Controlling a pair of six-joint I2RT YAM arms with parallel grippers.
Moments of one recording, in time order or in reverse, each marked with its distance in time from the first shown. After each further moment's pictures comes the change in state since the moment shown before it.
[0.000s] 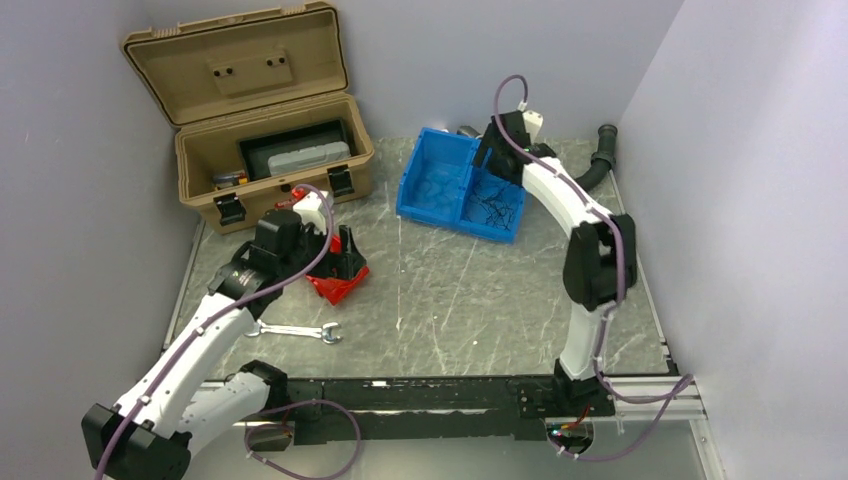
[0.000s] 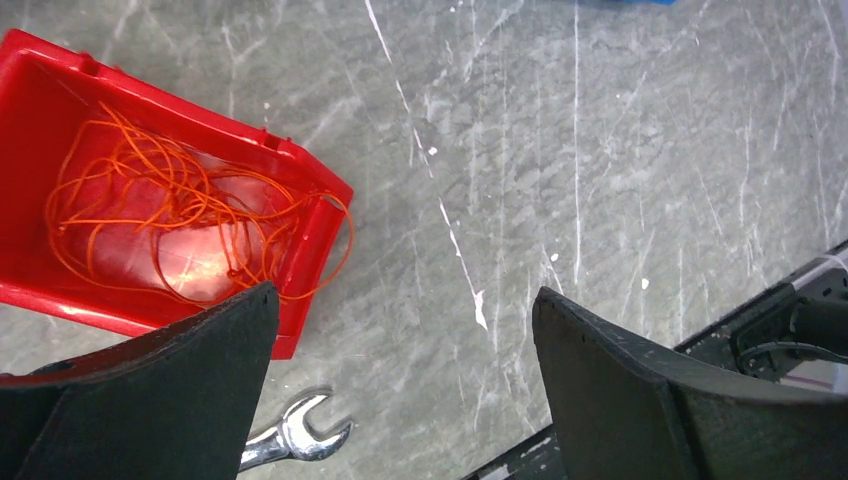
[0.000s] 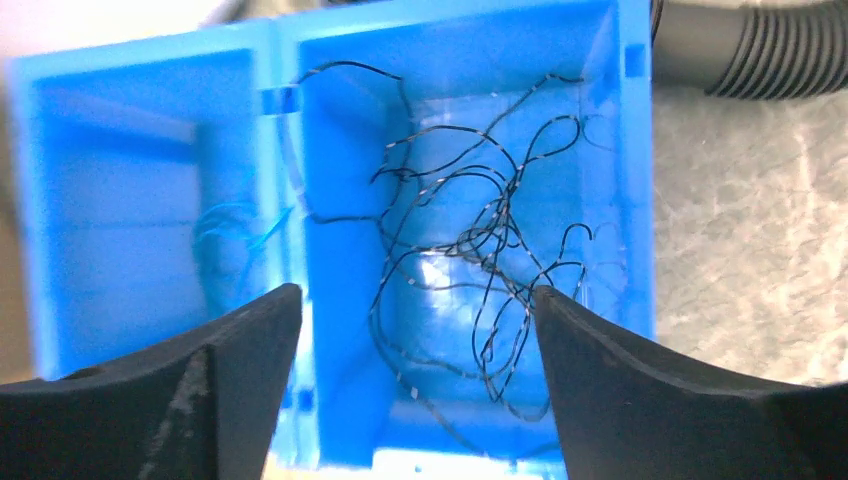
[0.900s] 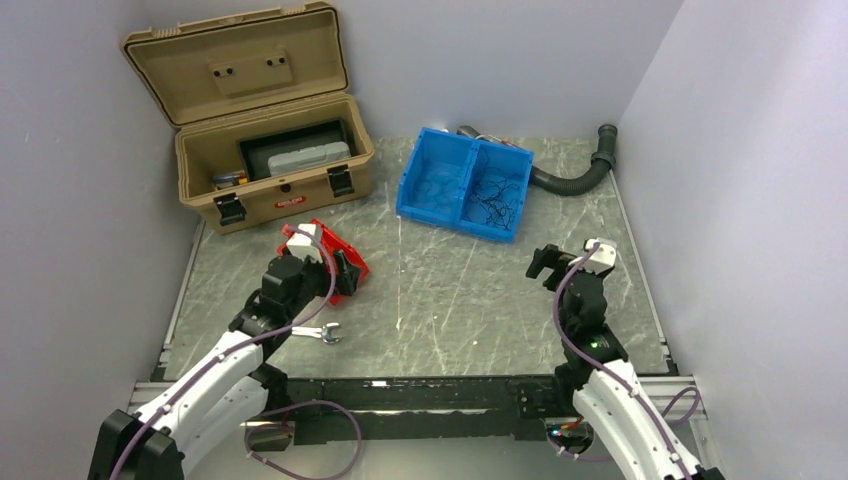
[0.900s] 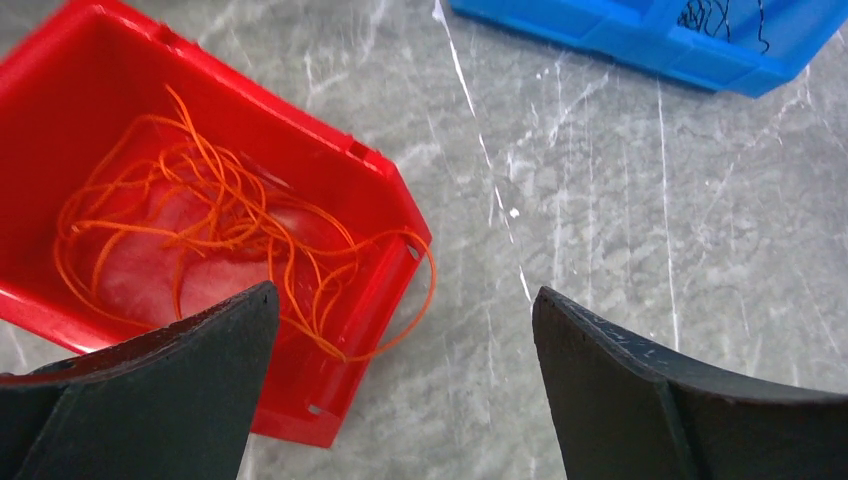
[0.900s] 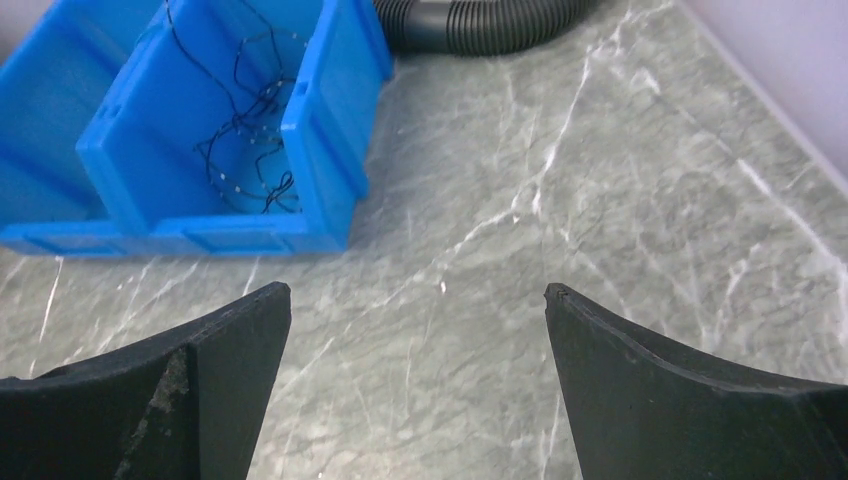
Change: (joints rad) left arm -0.011 -0.145 -0.495 0.551 -0.178 -0.085; right arm -0.030 -1.507 -1.477 0.533 0.078 -0.285
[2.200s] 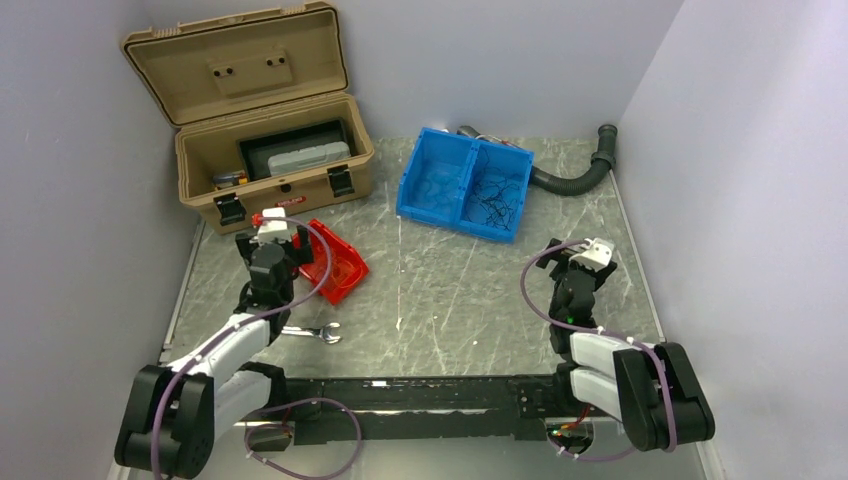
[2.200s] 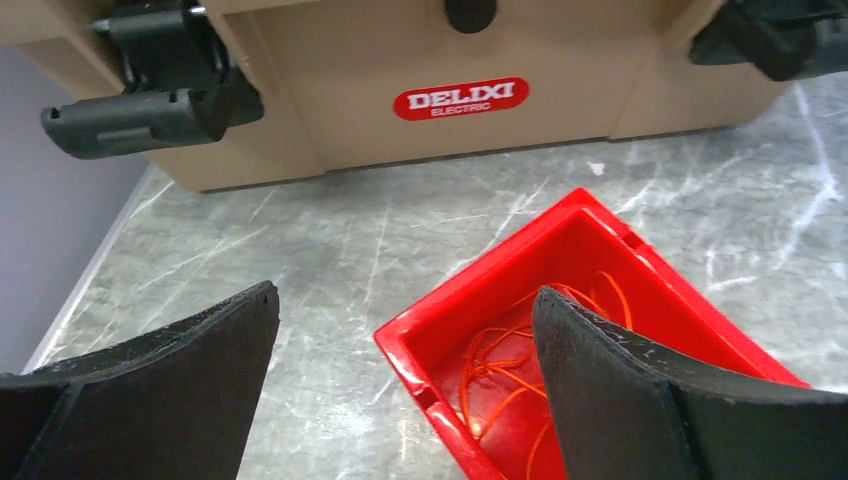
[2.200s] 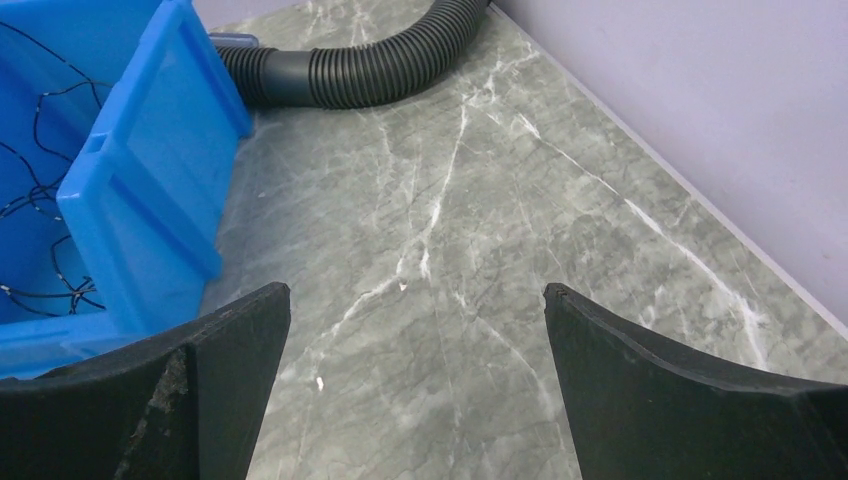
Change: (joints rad) left arm 0.209 0.240 -0.057 0.481 -0.434 0.362; right arm -0.122 0.636 -0.167 0.955 0.109 -0.194
